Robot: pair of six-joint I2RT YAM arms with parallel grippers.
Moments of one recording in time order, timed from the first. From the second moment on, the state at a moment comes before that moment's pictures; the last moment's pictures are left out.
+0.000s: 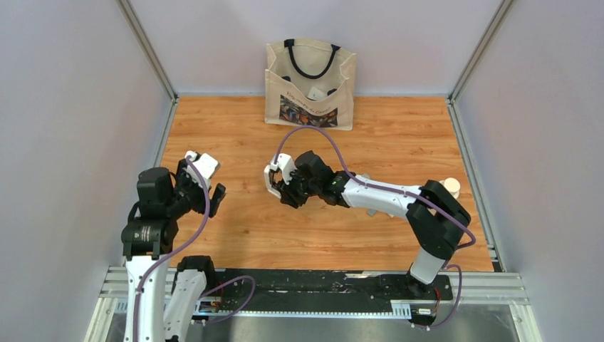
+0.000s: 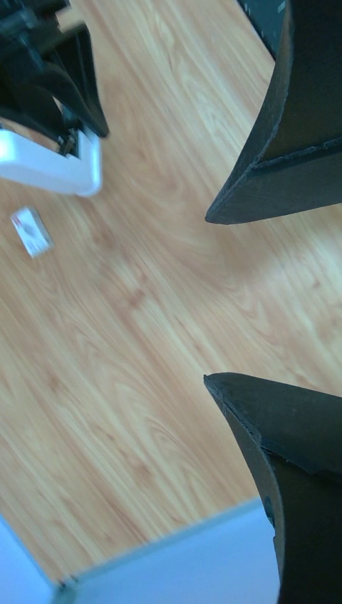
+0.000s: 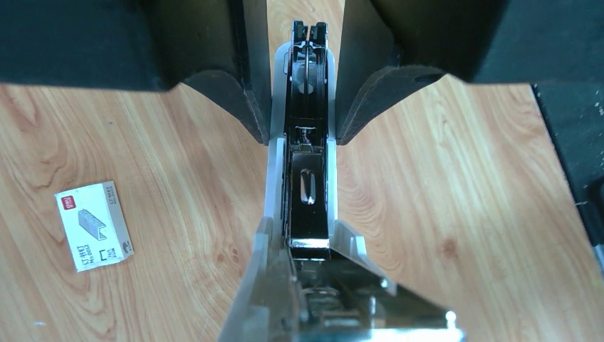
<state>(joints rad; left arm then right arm) 0.04 0.61 0.94 -0.88 0.45 0.48 0.92 1.70 1.10 -0.06 -0.26 -0.09</state>
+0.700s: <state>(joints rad) 0.06 0.43 0.83 -0.96 0.24 0.50 0.97 2.07 1.43 -0.25 -0.11 0.14</state>
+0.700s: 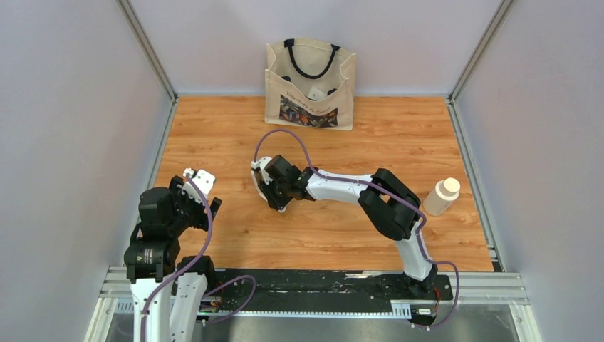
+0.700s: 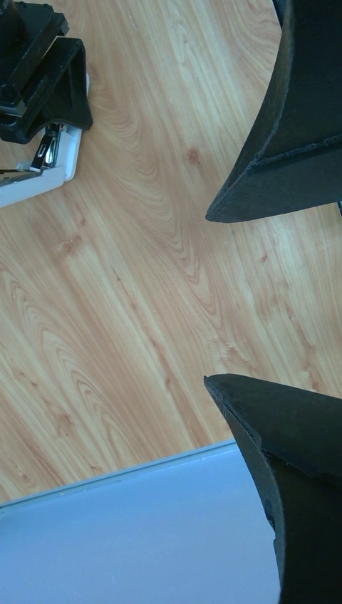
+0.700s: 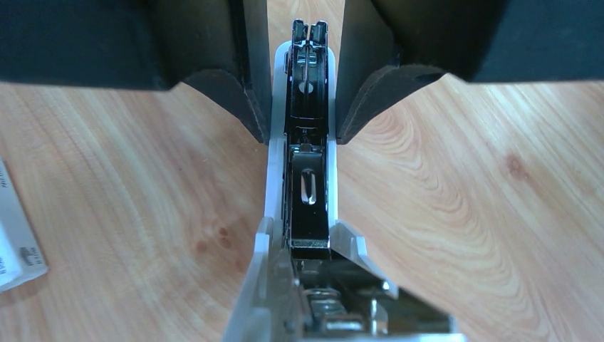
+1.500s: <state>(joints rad) 0.08 0.41 0.83 -0.95 0.23 0.50 1.03 2.10 1.49 -0.31 0.14 0.32</state>
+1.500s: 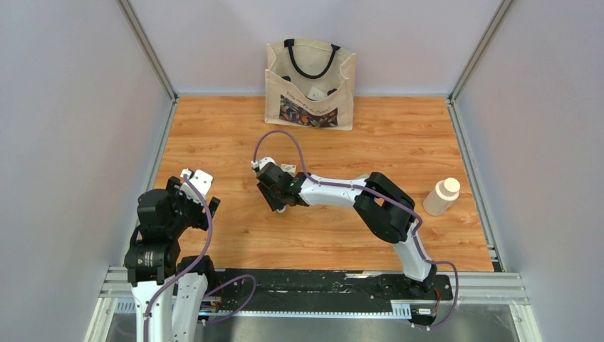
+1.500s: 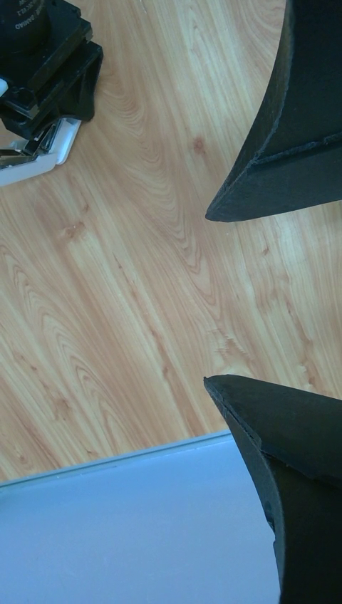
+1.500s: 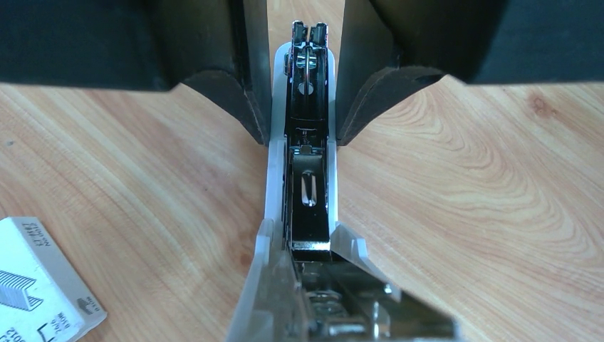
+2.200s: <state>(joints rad) 0.09 0.40 0.82 -0.95 0.23 0.50 1.05 2.07 1.43 -0.29 0.17 0.38</state>
